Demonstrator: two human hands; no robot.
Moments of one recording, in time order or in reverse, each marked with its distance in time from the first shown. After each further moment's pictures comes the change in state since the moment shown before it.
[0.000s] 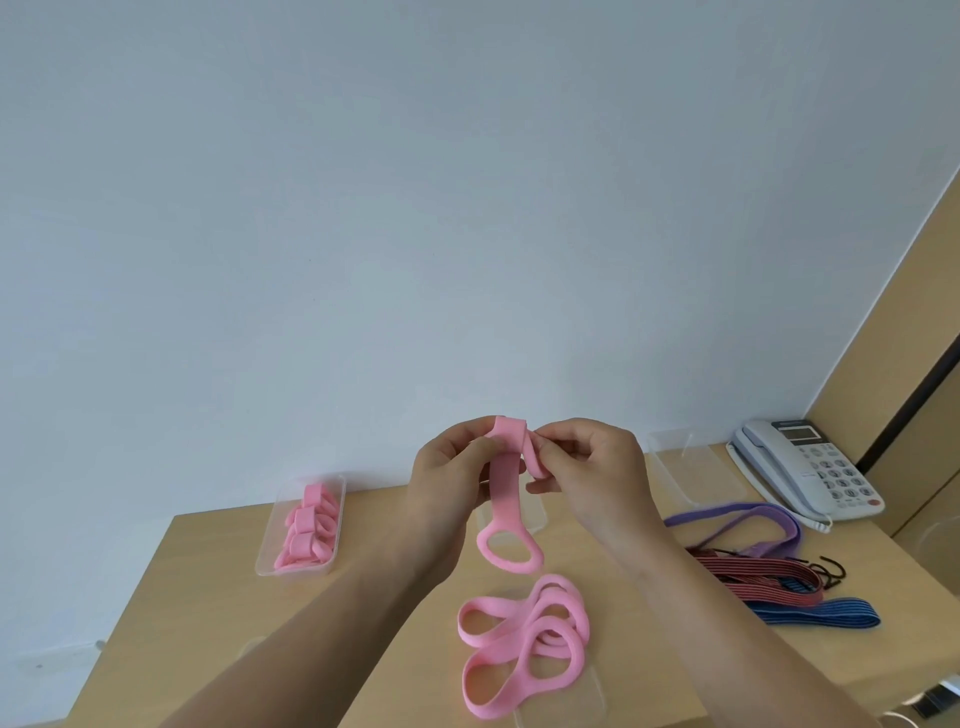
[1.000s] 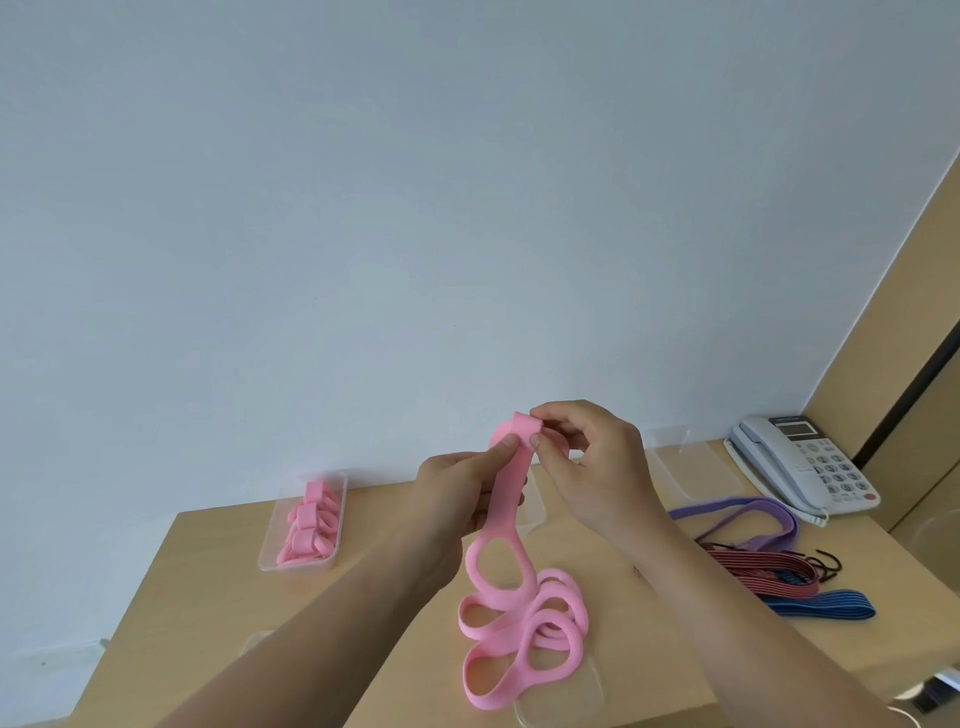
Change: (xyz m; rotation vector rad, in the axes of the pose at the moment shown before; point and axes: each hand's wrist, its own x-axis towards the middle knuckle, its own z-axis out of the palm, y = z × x) left_hand -0.014 0.003 0.005 0.015 0.067 -0.242; right_hand 0.005 0.010 -0.008 -0.333 0.045 -0.436
